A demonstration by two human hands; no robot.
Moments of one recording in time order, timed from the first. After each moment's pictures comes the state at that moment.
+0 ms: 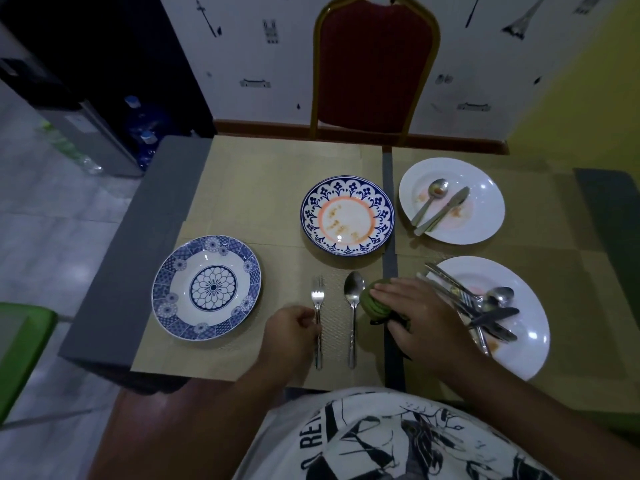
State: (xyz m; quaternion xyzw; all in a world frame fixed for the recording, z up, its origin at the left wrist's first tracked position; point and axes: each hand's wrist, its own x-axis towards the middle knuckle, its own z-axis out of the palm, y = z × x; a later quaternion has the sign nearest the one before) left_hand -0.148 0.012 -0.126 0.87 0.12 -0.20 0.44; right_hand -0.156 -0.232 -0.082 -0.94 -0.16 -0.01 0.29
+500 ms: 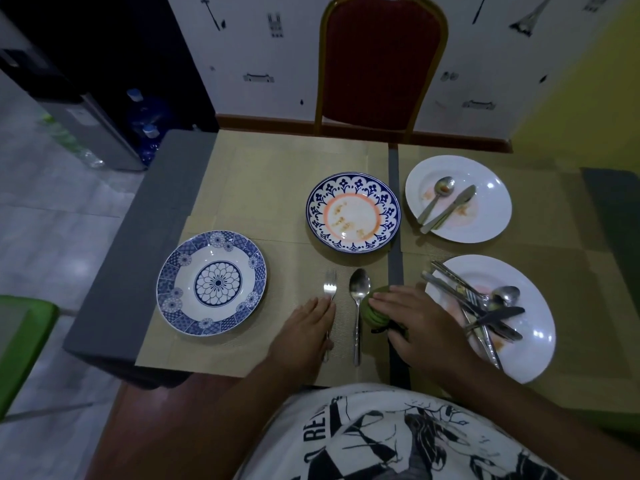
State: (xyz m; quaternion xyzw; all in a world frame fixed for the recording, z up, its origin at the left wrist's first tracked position) left_hand -0.161 0.020 -0.139 0.94 -0.23 -0.19 0.15; right_hand -0.165 -0.223 -0.093 -0.94 -0.19 0.01 0.27
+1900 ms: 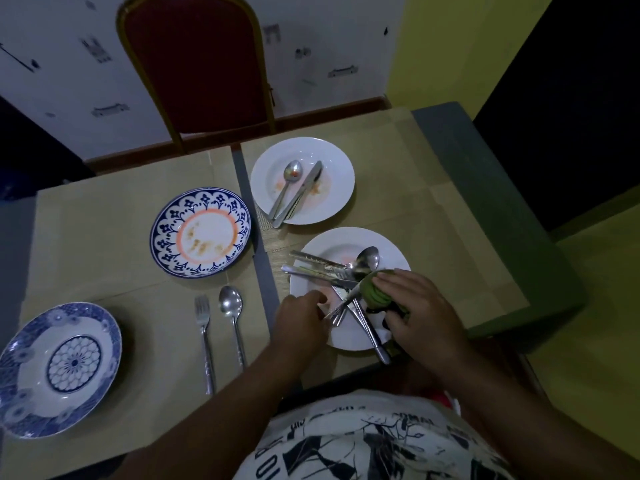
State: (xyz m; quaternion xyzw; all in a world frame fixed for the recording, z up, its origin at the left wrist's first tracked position) left_hand -0.151 -0.202 -0.109 0.92 -0.18 -0.25 0.23; right_hand -0.249 -0.394 -0.090 -0.95 0.09 -0.09 0.29
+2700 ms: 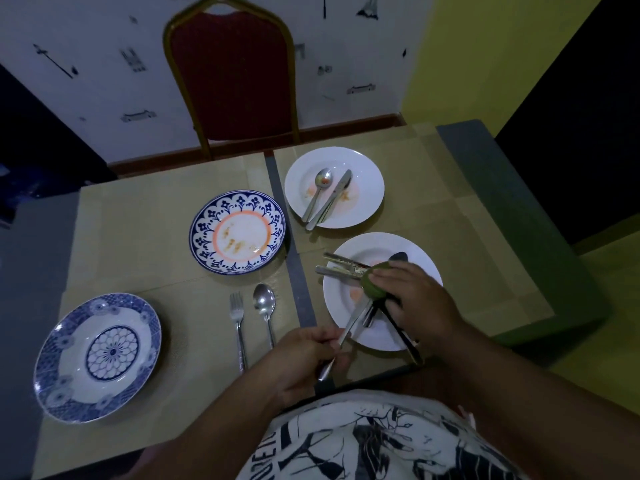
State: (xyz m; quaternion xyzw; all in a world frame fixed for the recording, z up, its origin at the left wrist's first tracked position) left_hand -0.168 -0.130 -0.066 0.54 0.15 -0.54 0.63; right_hand -0.199 -0.366 -0.098 -0.97 -0.01 -0.04 0.22
